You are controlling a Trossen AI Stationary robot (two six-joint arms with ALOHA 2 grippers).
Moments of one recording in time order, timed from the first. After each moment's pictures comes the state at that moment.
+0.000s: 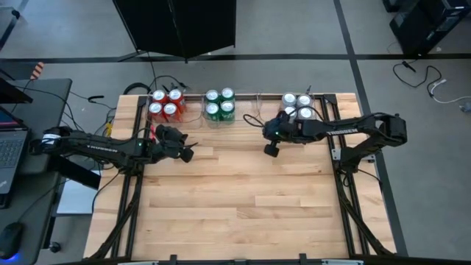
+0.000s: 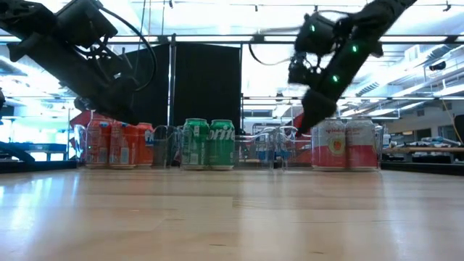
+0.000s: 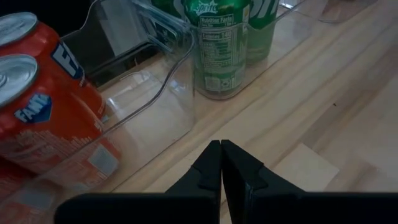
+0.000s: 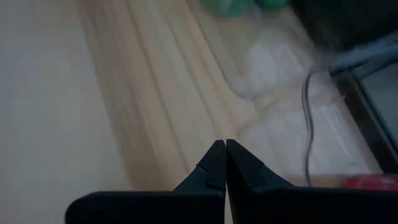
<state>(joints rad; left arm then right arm) 0.00 0.91 0.36 -0.20 -0.74 -0.52 -0.24 1.45 0.82 -0.28 0.32 0.01</state>
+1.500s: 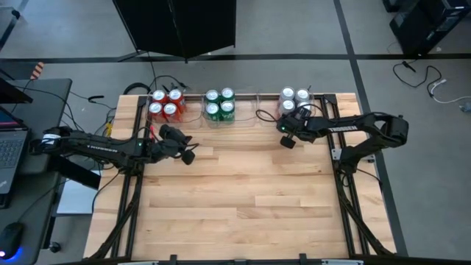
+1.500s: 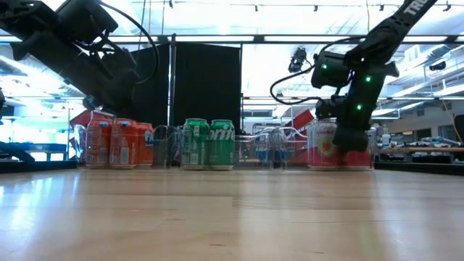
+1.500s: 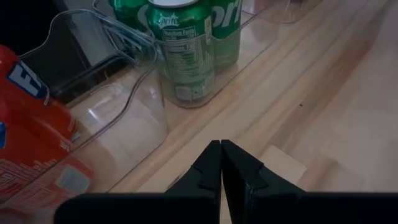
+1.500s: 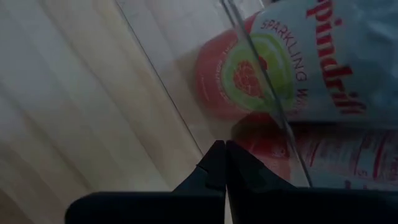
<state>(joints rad) 0.00 0.91 0.35 -0.12 -0.66 -0.42 -0.43 1.44 0.65 -0.40 0.59 -0.05</state>
